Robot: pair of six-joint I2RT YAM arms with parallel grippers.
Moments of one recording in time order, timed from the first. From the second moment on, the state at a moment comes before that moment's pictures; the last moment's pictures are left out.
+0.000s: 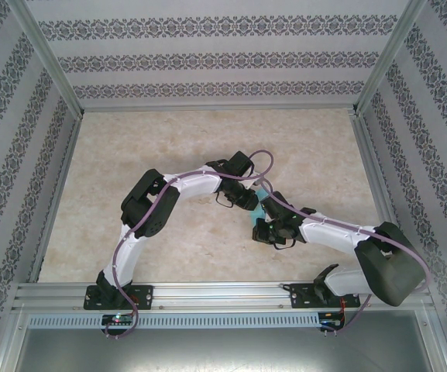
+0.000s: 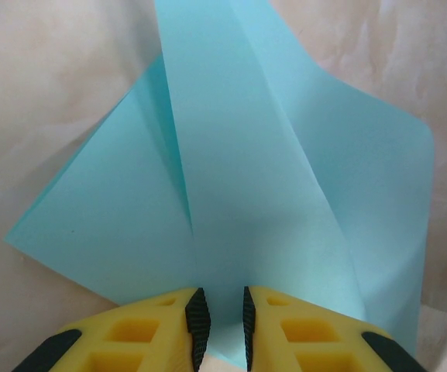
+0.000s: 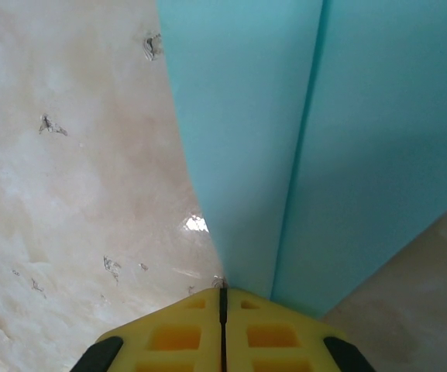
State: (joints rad) left arm -0.73 2.22 1.59 -0.51 0.42 -0.19; right arm 0.63 1.33 0.51 -0.35 -0.26 0.79
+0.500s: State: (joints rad) left arm -0.73 2.23 1.60 -0.52 0.42 -0.19; right arm 0.54 1.23 0.44 -0.23 -0.40 0.84
